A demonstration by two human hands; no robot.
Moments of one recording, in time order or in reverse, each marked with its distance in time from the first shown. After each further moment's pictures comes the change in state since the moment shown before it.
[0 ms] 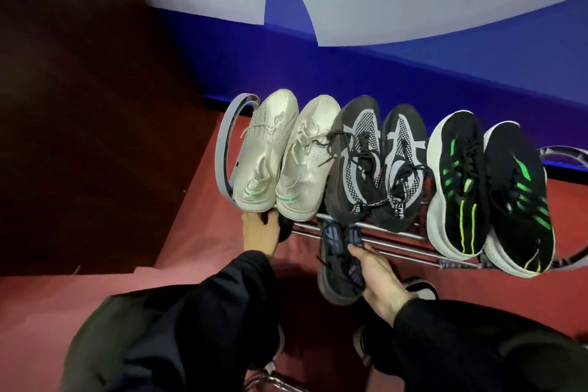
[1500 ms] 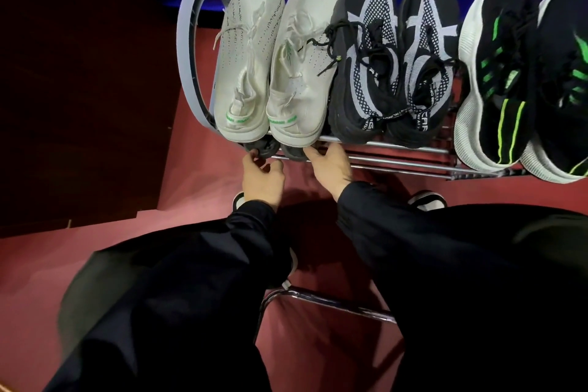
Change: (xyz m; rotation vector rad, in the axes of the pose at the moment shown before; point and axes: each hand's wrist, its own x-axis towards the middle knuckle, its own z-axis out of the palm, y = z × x) left_hand -0.025 -0.011 0.004 0.017 0.009 -0.267; right_hand 0.048 -0.007 0.094 -0.590 0.179 -0.354
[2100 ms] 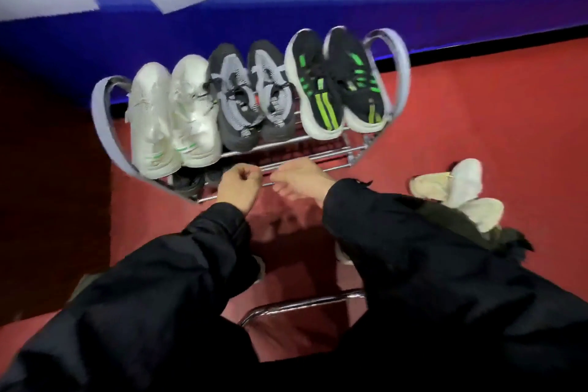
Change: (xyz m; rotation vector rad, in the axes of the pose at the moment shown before) left_hand -0.114 0.053 0.015 0.229 -0.465 0.333; right_hand -0.154 -0.007 -0.155 0.145 -0.186 -0.001
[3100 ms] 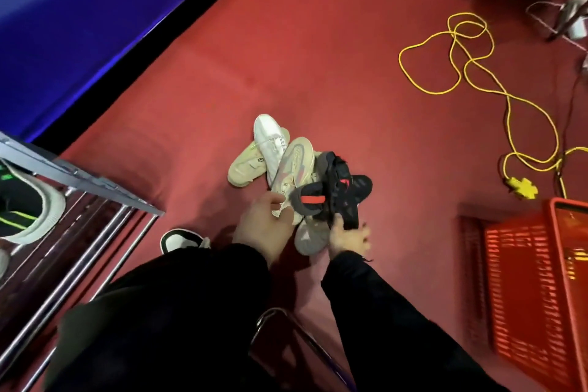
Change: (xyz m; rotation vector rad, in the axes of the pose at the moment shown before) left_hand -0.167 0.074 0.426 0.722 -0.749 0.421; right_hand -0.147 0.420 -0.211 0.895 1.324 0.927
